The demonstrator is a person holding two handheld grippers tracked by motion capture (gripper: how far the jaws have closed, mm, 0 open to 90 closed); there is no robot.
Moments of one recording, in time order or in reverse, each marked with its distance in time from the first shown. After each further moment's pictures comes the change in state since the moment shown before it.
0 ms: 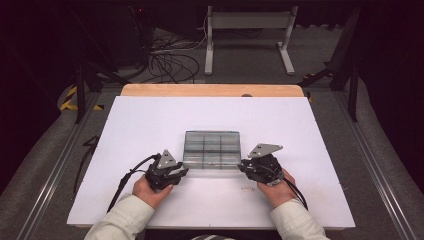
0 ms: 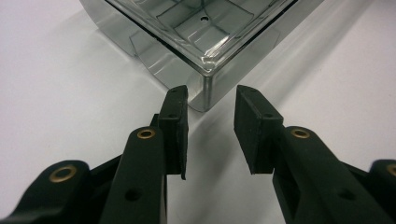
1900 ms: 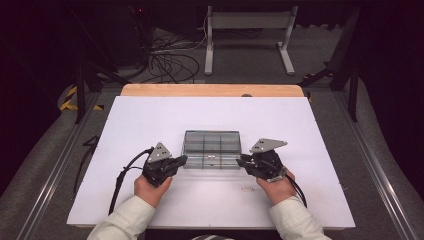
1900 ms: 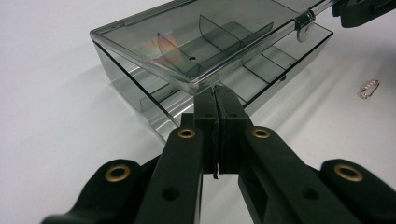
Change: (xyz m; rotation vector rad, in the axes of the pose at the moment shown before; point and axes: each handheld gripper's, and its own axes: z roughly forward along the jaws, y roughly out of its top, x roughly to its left) left arm 0.002 0.018 -0.021 -0.165 -0.040 -0.112; right arm -0.002 0.013 -0.010 -0.079 0.023 0.024
